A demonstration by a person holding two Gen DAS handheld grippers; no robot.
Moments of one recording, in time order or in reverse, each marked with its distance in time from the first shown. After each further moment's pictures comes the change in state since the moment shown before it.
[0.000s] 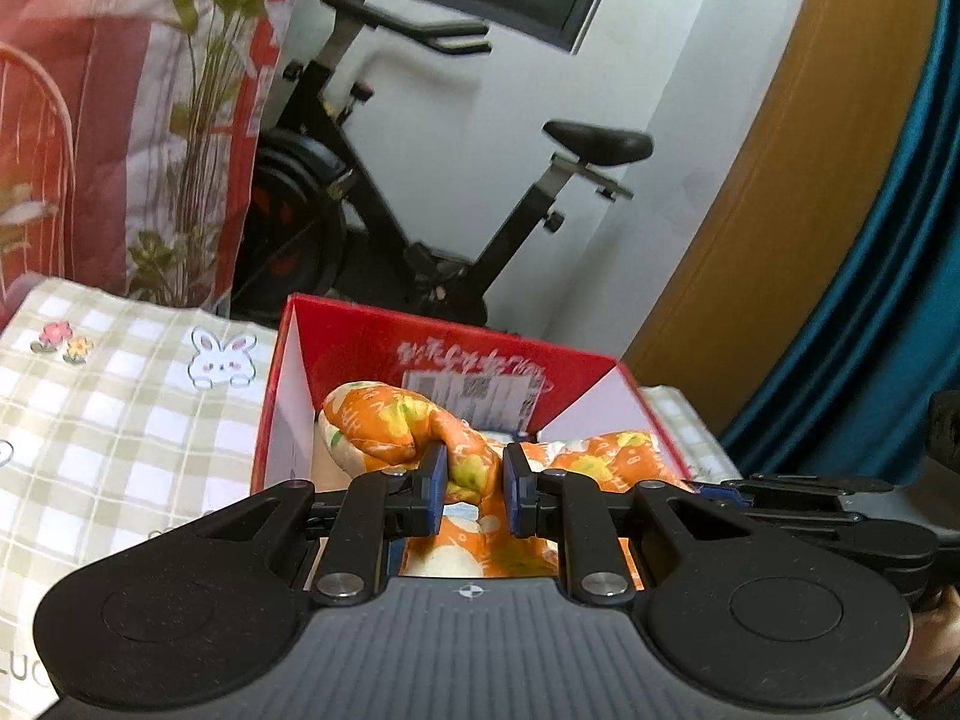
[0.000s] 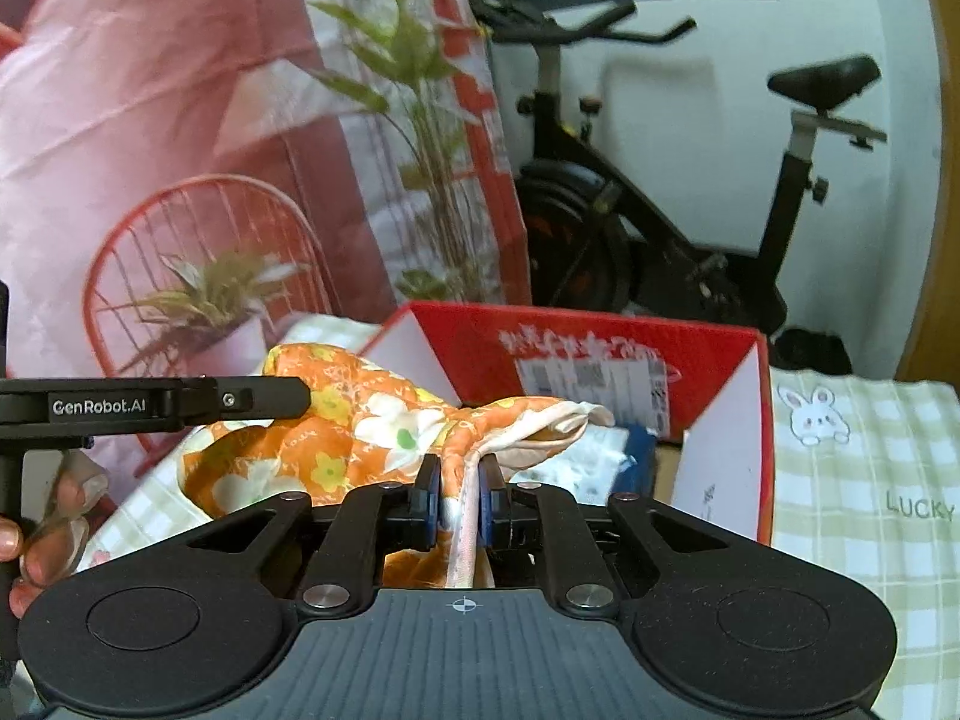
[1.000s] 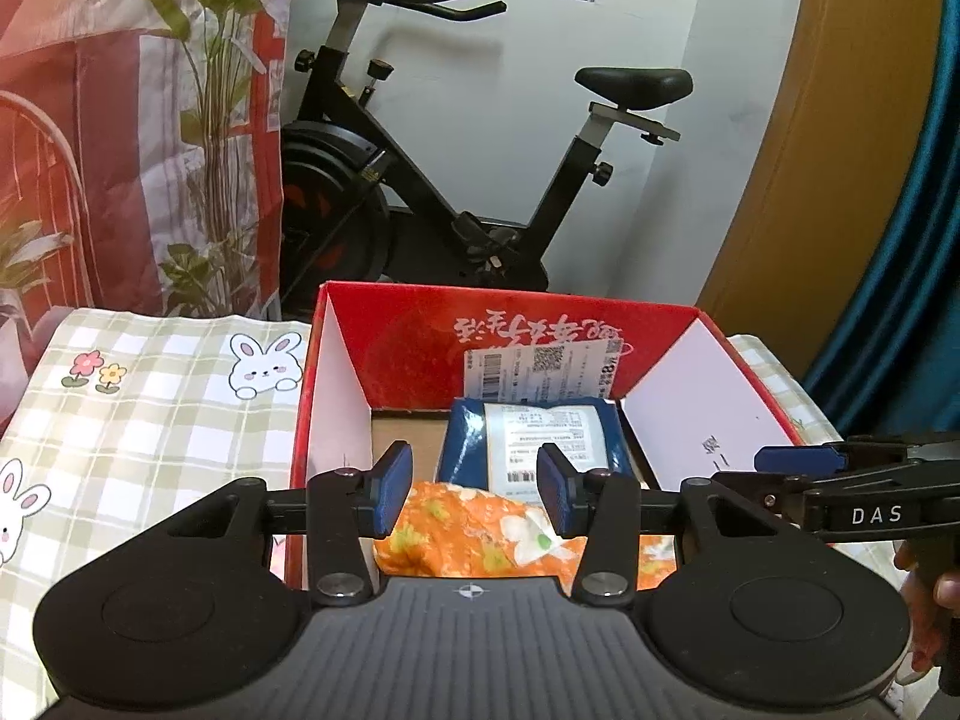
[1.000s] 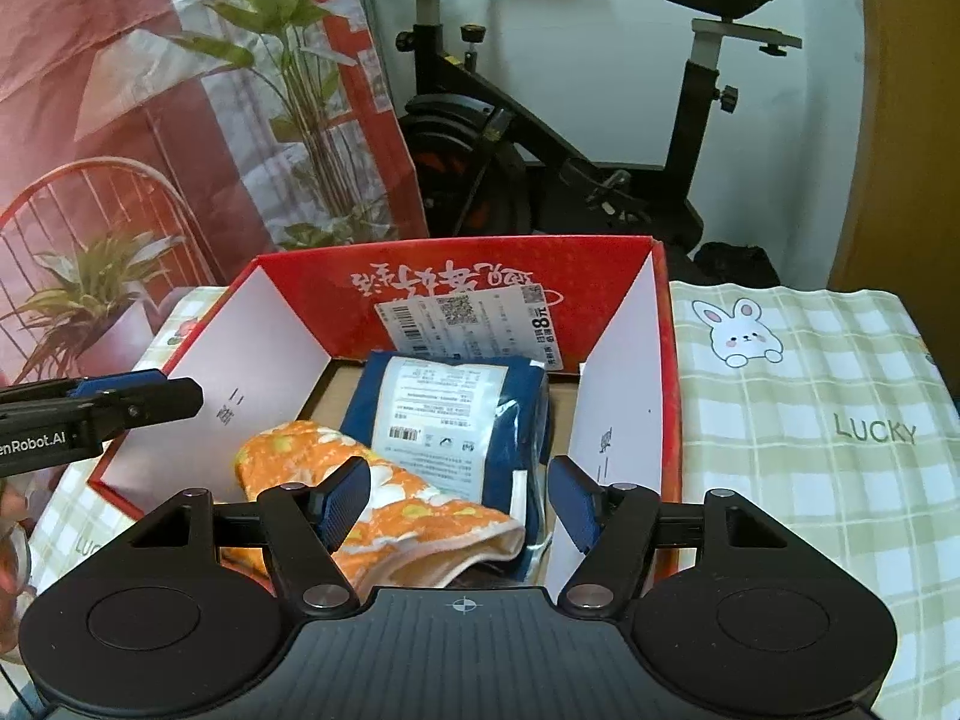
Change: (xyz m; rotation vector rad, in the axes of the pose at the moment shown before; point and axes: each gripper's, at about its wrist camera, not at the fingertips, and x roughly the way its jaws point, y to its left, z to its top) left arm 0.033 0.006 0.006 0.123 0.059 0.136; right arm 0.030 -0.048 -0.012 0.105 0.084 -0.138
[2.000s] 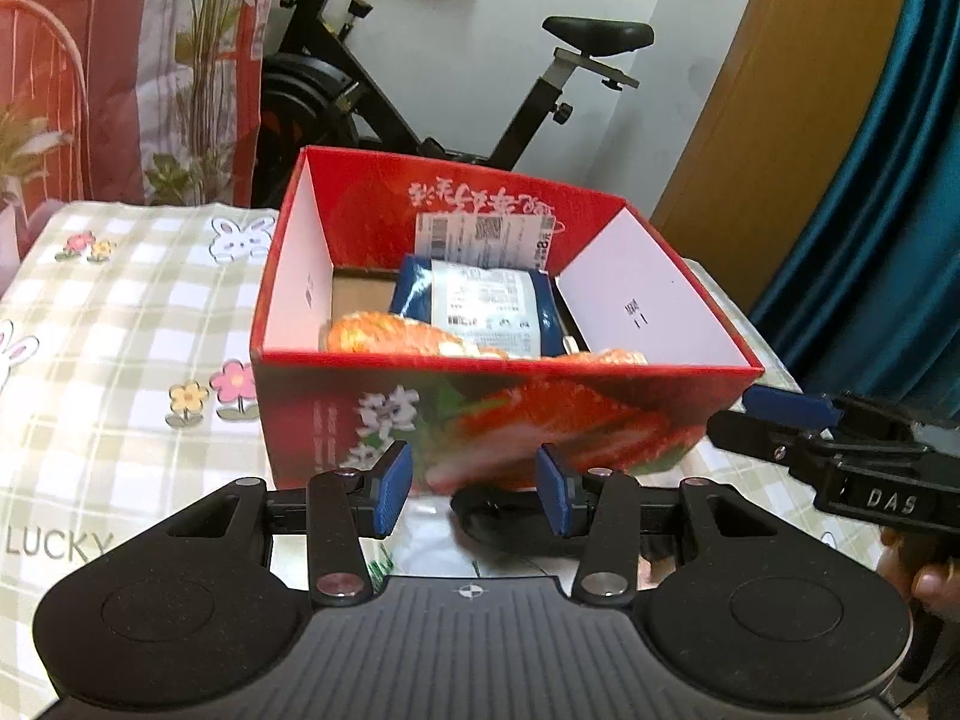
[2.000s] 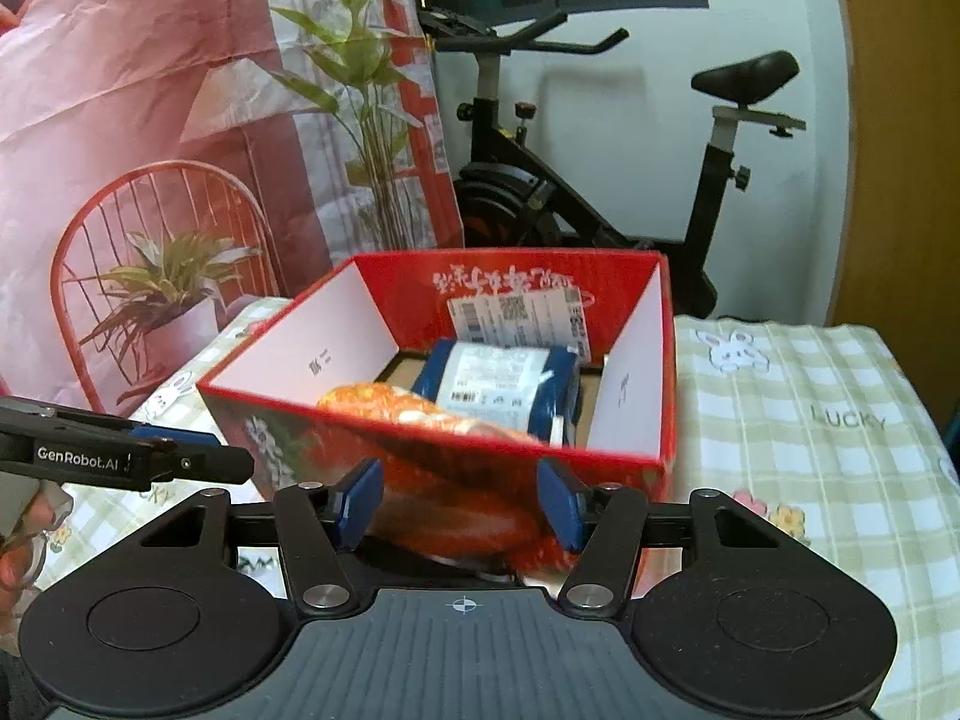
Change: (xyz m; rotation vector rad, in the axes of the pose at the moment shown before) left arm -0.046 -0.014 -0.077 -0.048 0.096 -0.089; right arm -0.081 0.025 -0.092 -0.089 -0.159 0.043
